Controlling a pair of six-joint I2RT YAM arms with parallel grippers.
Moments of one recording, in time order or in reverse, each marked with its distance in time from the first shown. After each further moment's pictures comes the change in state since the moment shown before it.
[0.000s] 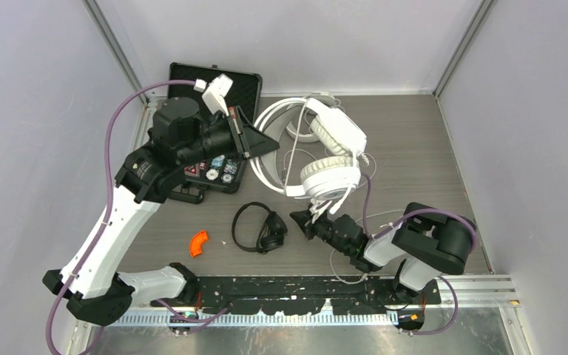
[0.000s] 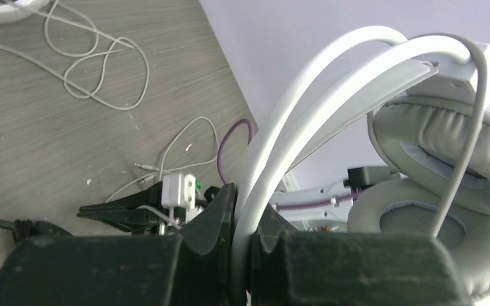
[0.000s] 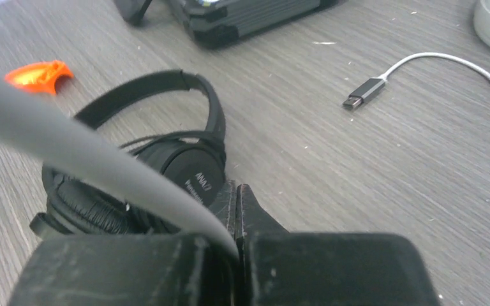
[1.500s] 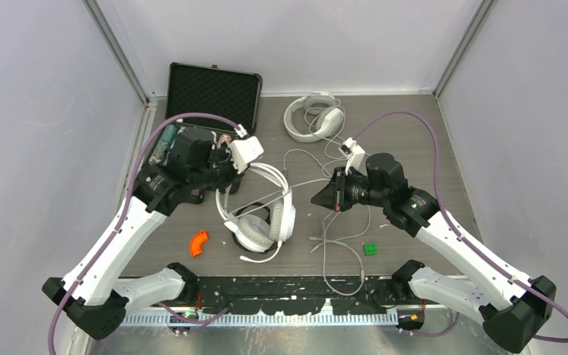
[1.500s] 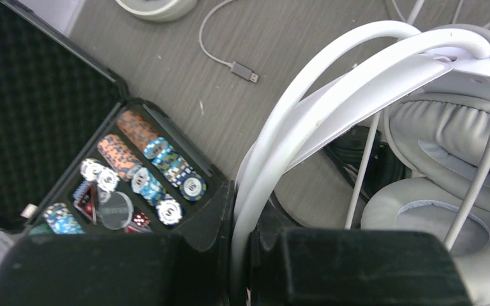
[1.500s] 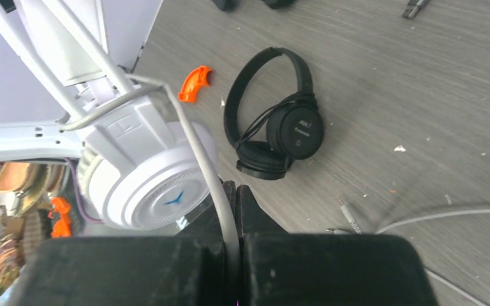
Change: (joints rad) left arm 0.053 -0.092 -0.262 -0.190 -0.103 1.266; right arm -0.423 -0.671 0.631 -1.635 -0.605 0.492
